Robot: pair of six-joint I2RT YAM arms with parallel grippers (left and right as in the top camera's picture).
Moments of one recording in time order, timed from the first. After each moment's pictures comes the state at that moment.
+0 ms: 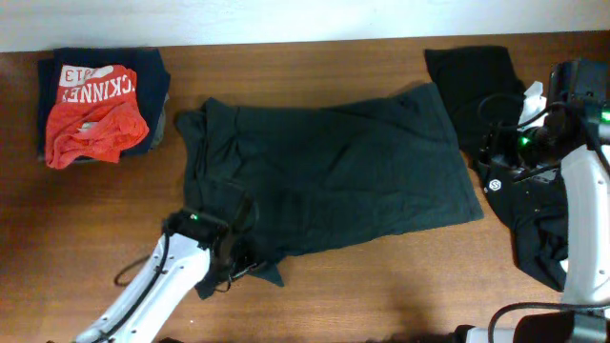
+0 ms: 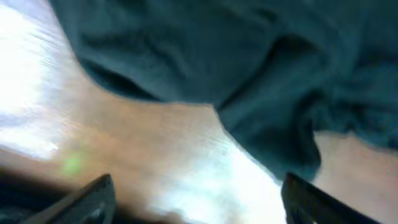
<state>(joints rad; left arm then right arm) -0.41 1.33 0.84 -1.10 0.05 -0.88 -0.25 1.53 1.59 -1.31 -0.14 0.11</state>
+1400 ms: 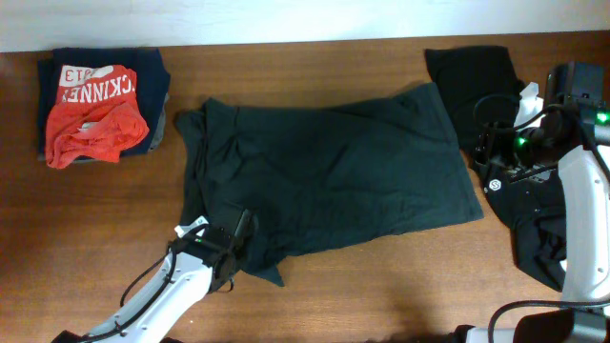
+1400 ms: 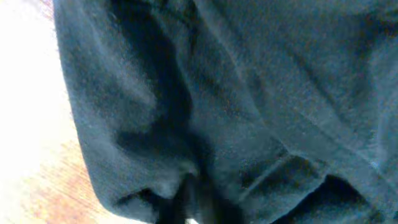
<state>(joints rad) -0.41 1.33 0.58 -0.68 -0.17 -1.10 -0.25 1.53 1.55 -1.27 -0.19 0.11</state>
